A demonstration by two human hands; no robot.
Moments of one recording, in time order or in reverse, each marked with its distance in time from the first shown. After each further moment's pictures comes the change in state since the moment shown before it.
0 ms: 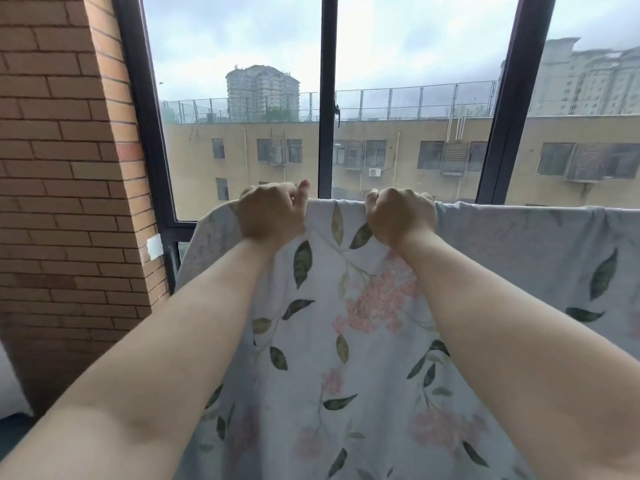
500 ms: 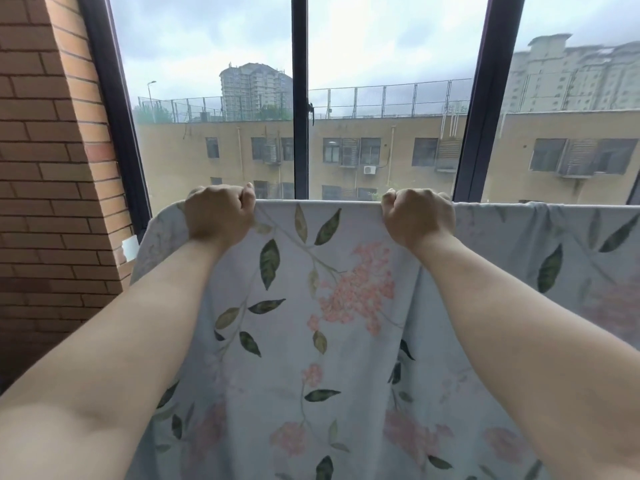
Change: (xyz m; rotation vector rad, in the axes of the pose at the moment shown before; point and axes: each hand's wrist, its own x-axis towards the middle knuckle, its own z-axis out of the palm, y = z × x) left_hand -0.001 0.009 0.007 0.142 -0.005 -0.013; right_hand 0.001 0.113 -0.010 -0.082 0.073 0.034
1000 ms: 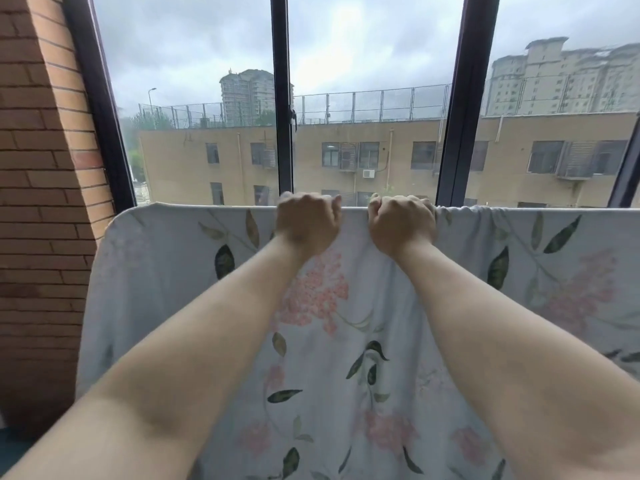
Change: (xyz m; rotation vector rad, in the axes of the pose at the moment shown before) left_hand -0.015 0.189 0.006 0.006 -0.150 0.247; right_hand -0.008 0.046 -0.001 0.021 0.041 -0.013
